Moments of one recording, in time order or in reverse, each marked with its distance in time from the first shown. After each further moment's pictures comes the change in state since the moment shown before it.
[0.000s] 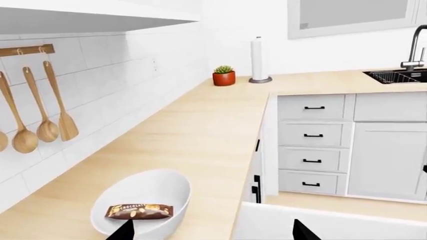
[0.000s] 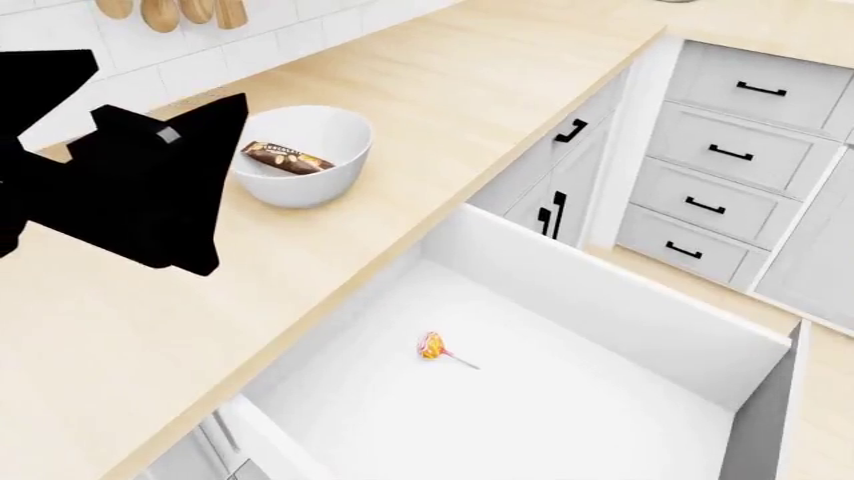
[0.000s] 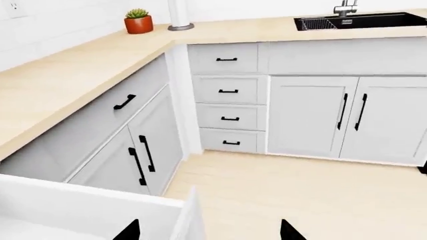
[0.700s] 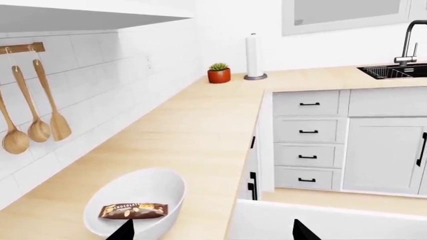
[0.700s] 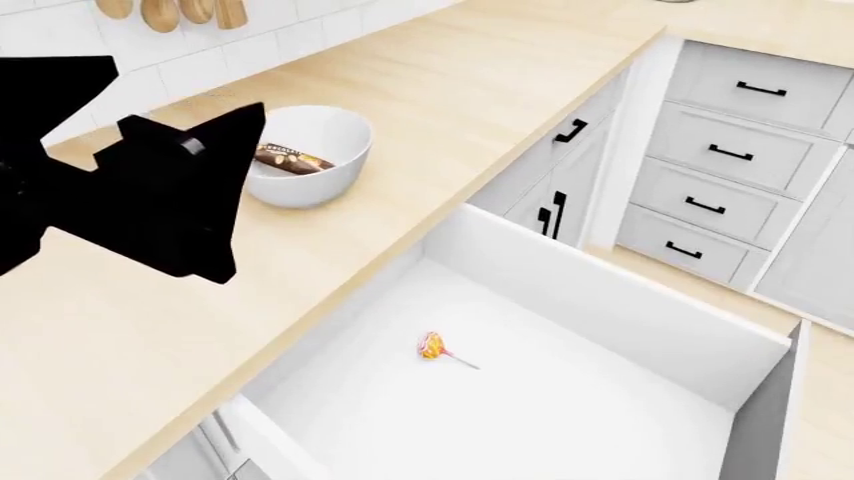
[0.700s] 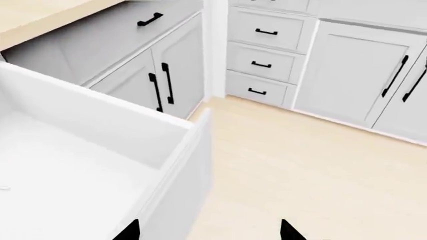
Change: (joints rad) left arm -0.009 0.021 0.024 0.004 0.000 0.004 -0.004; right arm -0.257 -0.130 -0.277 -0.038 -0.877 -0.247 -0.898
